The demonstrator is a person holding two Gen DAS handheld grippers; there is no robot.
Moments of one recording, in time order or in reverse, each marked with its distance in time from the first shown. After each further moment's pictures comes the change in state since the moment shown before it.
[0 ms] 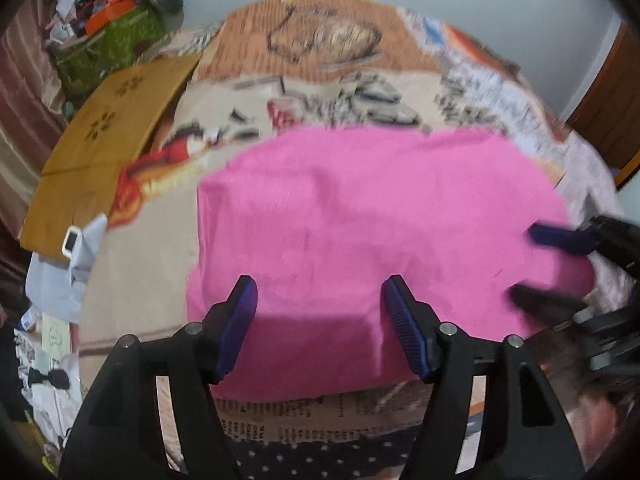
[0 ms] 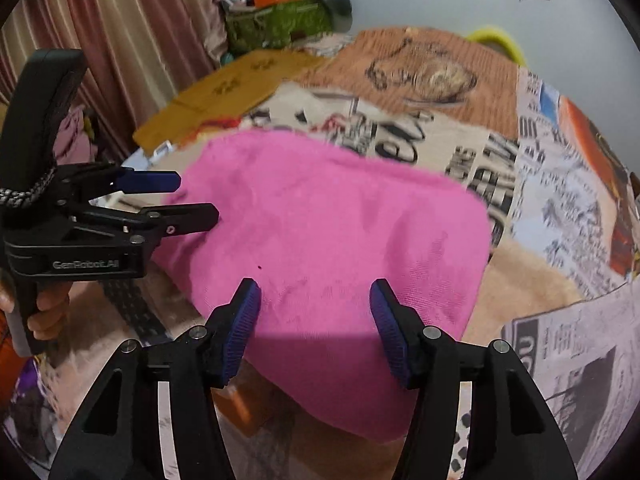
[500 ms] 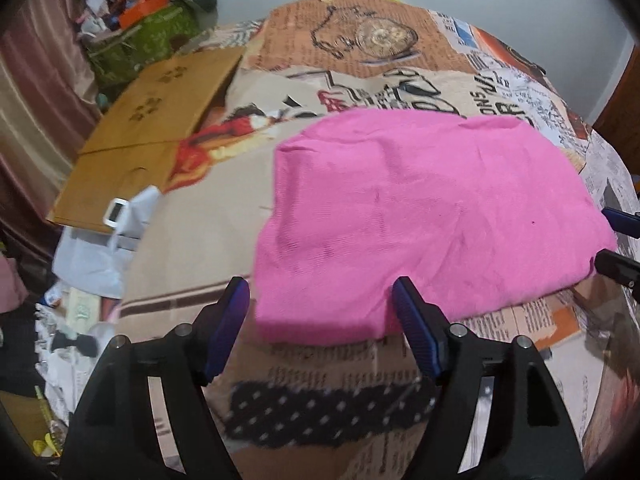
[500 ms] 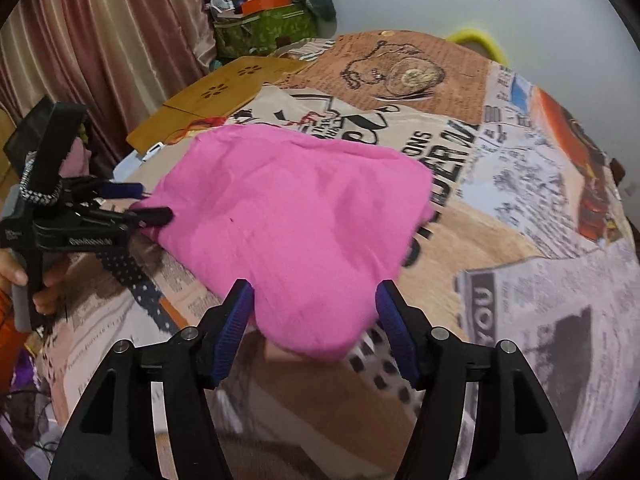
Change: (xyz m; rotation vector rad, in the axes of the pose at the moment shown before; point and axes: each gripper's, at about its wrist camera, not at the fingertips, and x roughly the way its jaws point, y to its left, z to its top) left arm -0.035 0.025 -0.029 -0.036 -0.035 0.109; right arm -0.039 -0.013 -0.028 0.022 -0.029 -0.073
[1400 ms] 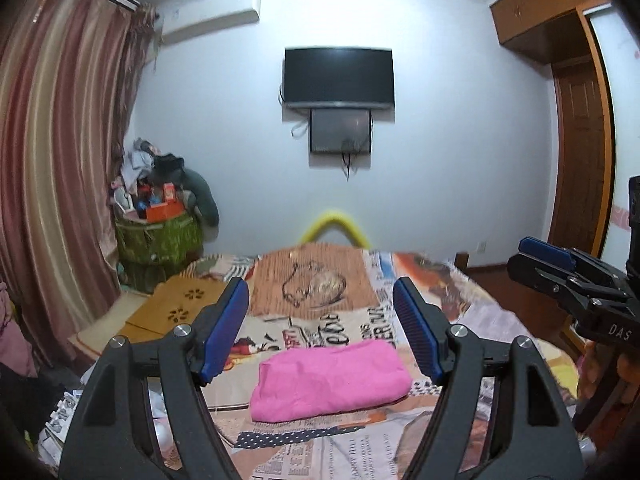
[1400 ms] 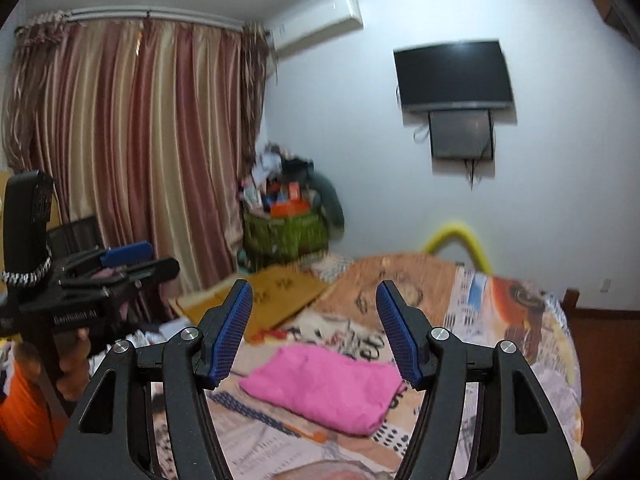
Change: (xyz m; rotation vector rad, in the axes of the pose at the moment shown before) left arm -0.335 -0.058 -0.063 0.012 -0.831 -0.067; right arm -0.254 0.079 -0.022 -0.036 -0.781 0.002
